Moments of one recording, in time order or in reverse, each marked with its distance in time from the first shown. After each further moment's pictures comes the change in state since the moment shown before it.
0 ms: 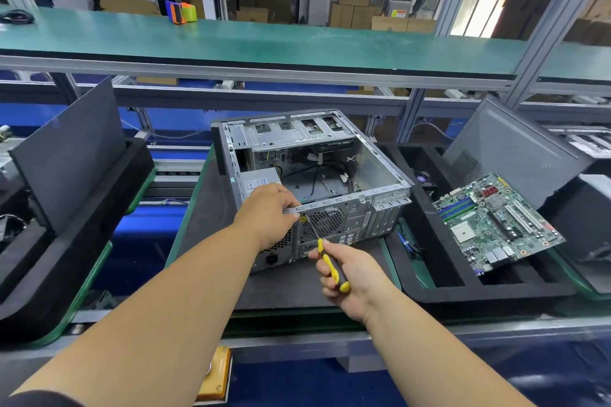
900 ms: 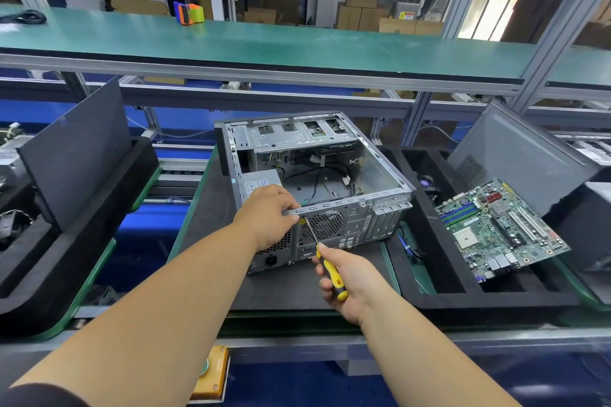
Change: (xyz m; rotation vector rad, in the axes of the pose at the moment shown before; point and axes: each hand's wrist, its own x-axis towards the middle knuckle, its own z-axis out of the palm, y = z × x) left_hand -0.003 0.003 -0.004 -0.005 -0.016 -0.014; right_hand 0.003 -0.003 0.000 -0.071 0.159 0.048
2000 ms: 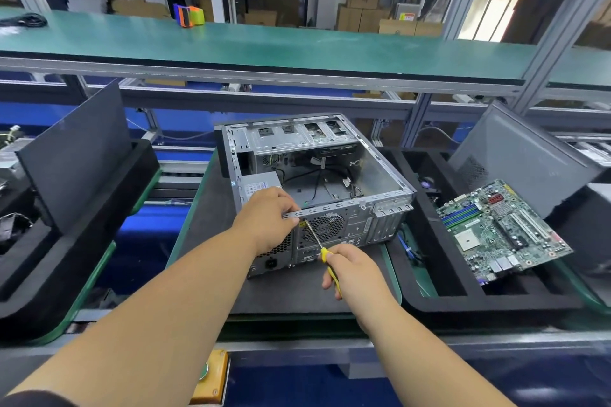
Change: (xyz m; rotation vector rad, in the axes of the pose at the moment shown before) left_hand 0.001 -0.001 0.003 0.003 0.026 0.009; right_hand -0.007 0.002 -0.009 -0.497 0.088 -0.408
